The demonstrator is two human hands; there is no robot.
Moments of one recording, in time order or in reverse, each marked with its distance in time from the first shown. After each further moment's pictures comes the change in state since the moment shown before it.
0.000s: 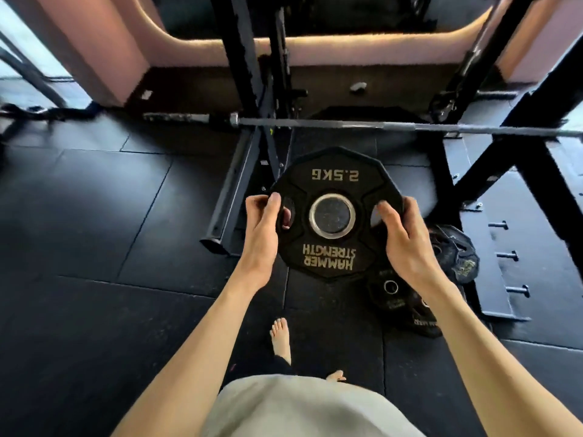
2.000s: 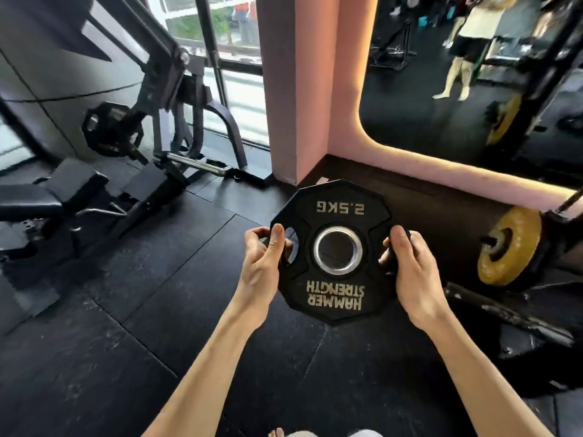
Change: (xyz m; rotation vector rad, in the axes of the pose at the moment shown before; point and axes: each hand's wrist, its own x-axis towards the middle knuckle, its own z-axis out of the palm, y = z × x) left_hand 0.506 0.259 -0.954 -0.096 0.348 0.142; right_hand 0.274 -0.354 1.071 0.097 -0.292 -0.125
